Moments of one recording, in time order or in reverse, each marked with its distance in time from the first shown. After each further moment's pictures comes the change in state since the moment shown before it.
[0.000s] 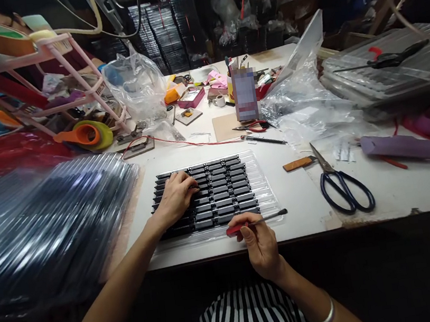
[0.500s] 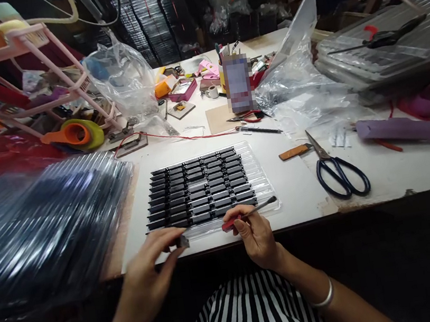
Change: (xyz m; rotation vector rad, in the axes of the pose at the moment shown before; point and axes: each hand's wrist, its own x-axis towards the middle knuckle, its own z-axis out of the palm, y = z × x) left_hand -0.125 0.058 -0.038 -0.204 0.082 -0.021; right_hand 0.002 -0.007 0.001 0.030 -0.059 -0.007
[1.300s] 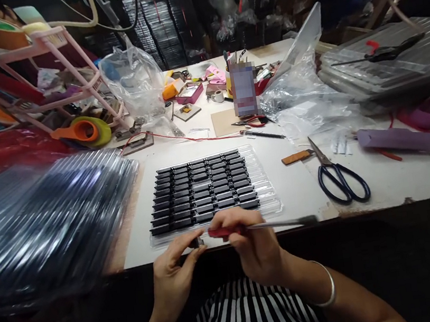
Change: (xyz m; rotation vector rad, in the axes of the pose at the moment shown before) left_hand -0.017 0.007 0.042 -0.274 0.189 -0.149; right_hand 0.026 -0.052 0.013 0.078 -0.104 -0.318
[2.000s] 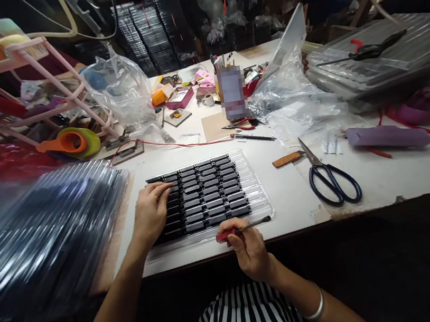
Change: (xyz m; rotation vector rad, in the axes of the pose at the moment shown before) left_hand 0.126 -0.039 -0.010 0.470 0.027 0.032; right_hand -0.050 0.048 -0.013 -0.119 0.082 0.210
